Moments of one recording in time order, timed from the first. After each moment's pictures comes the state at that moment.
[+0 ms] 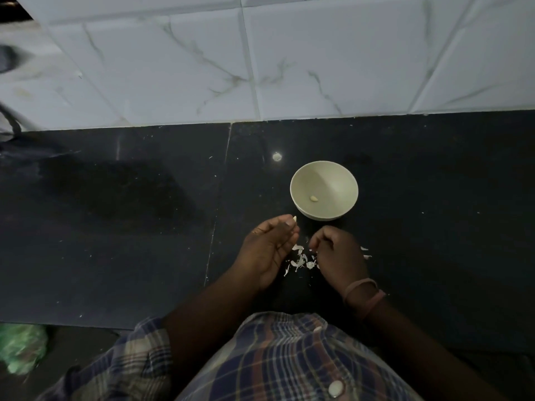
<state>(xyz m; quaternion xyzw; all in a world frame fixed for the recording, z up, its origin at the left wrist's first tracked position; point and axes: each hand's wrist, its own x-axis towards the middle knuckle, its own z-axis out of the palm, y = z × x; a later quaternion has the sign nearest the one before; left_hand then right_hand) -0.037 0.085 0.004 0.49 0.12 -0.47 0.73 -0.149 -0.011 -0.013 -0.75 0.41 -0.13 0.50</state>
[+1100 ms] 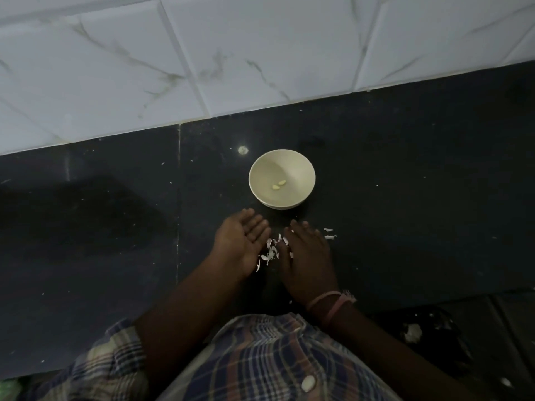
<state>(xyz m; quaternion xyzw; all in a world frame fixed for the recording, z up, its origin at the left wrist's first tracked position) -0.033 0.050 -0.004 0.54 0.20 -0.49 0.65 -0.173 0.015 -0.057 -0.88 0.38 -0.15 0.23</state>
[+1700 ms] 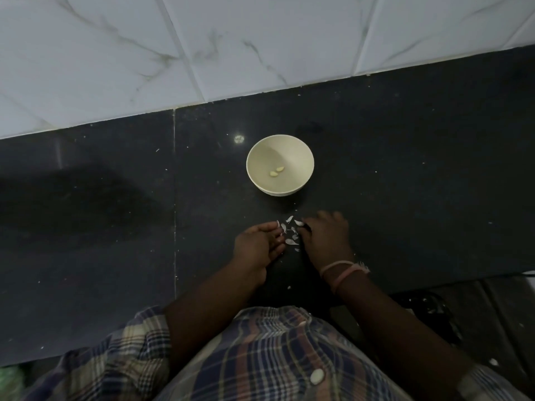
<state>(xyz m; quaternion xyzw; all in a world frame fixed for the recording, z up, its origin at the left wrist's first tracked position) -0.076 0.063 -0.033 0.66 0.13 -0.51 0.54 -0.191 -0.030 -0.075 -0.88 0.44 -0.04 0.16</state>
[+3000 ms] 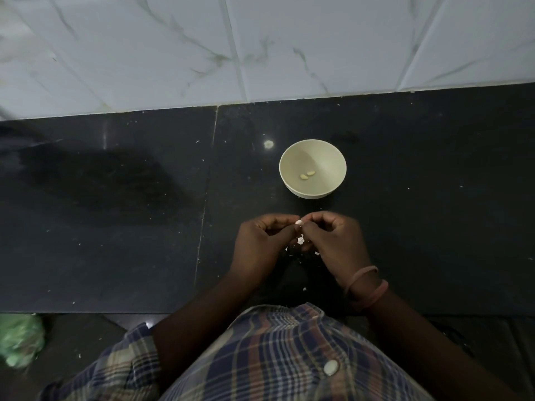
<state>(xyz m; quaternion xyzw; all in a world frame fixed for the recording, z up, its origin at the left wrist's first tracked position) -0.072 0.111 0.016 0.72 -0.18 -0.35 0.57 -0.172 0.004 0.016 -0.60 0.42 -0.17 0.66</state>
